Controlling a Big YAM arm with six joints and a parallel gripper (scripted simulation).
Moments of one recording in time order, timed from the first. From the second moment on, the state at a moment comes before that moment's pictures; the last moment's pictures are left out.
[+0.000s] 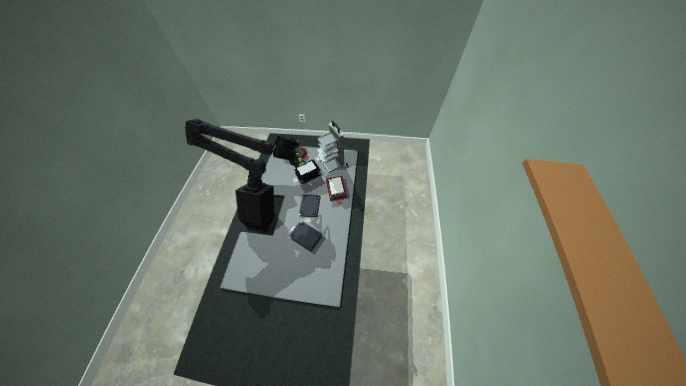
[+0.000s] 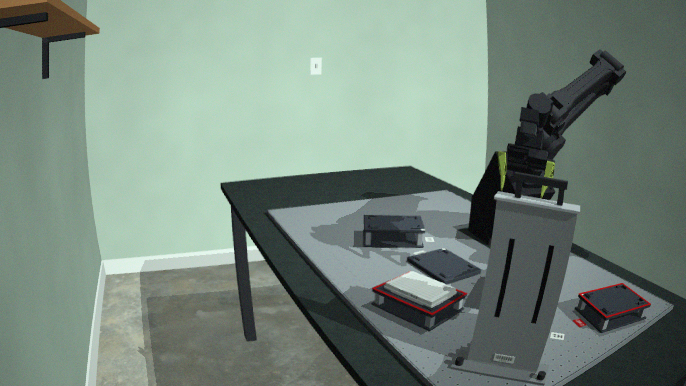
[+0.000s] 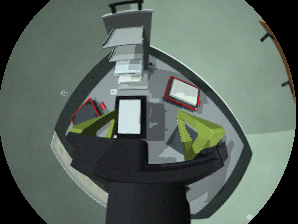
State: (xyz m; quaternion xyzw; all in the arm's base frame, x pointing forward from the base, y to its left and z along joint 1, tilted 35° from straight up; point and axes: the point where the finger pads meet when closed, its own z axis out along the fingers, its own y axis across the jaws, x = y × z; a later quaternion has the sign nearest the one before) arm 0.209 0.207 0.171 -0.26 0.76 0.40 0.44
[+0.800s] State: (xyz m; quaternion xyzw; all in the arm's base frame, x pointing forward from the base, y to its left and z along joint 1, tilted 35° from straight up) arm 0.167 0.248 0.180 -0.26 0.76 0.40 0.43
